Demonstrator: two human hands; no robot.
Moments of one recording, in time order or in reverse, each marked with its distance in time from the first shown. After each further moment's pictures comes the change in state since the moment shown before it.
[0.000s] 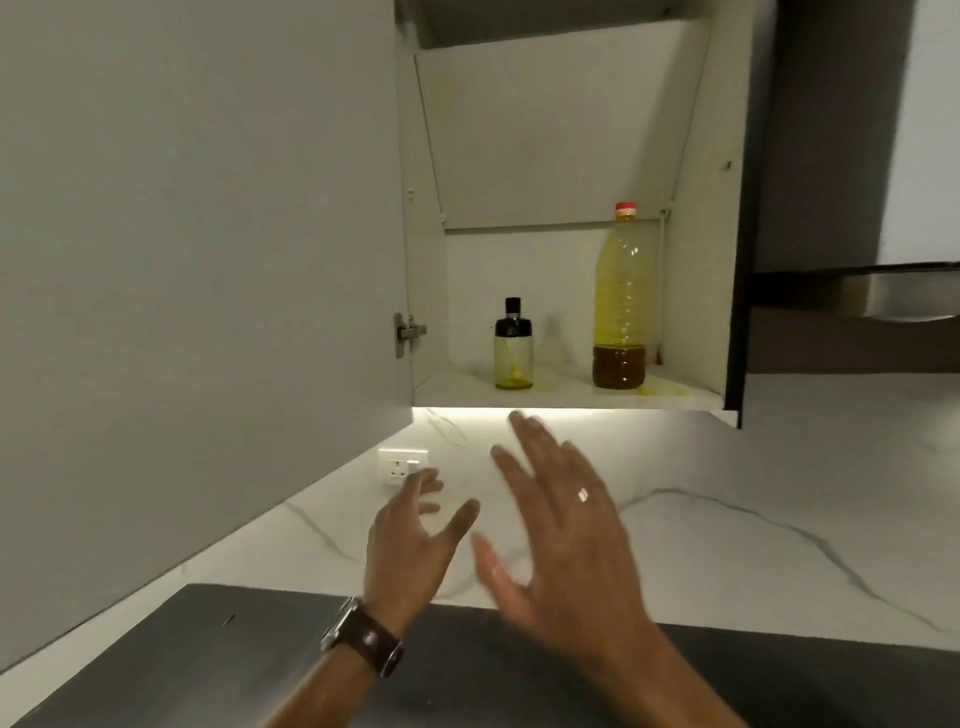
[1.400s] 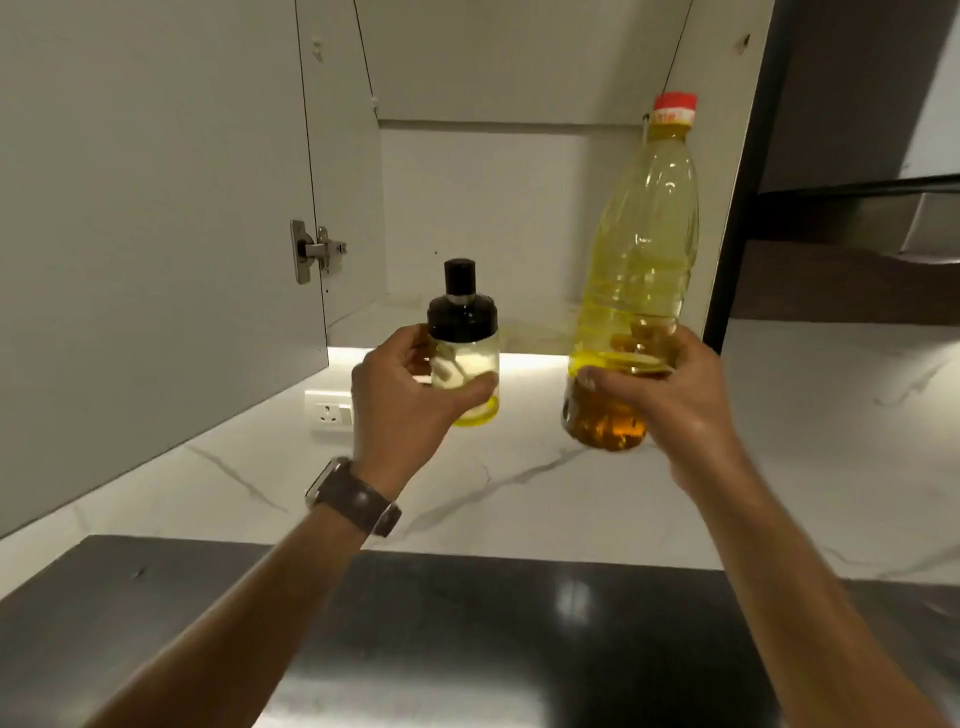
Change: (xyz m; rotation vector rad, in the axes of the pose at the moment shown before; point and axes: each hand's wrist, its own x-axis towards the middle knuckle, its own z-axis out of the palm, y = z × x) left_hand 0.081 0.057 0.067 -0.310 0.044 0.102; right_hand 0.043 0.176 -0.002 0.643 0.011 0.941
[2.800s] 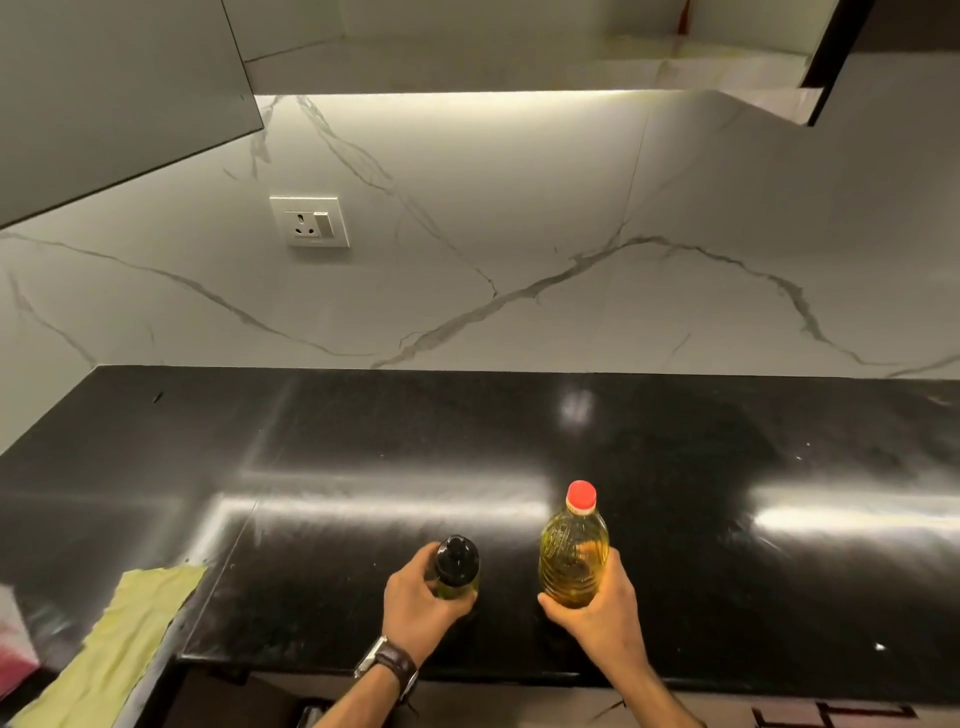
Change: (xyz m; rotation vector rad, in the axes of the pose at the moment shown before) left_hand -0.374 -0.266 -0.030 0.298 -0.524 -0.711; right_hand -0.329 0.331 0.012 -0.398 -0.308 0.569
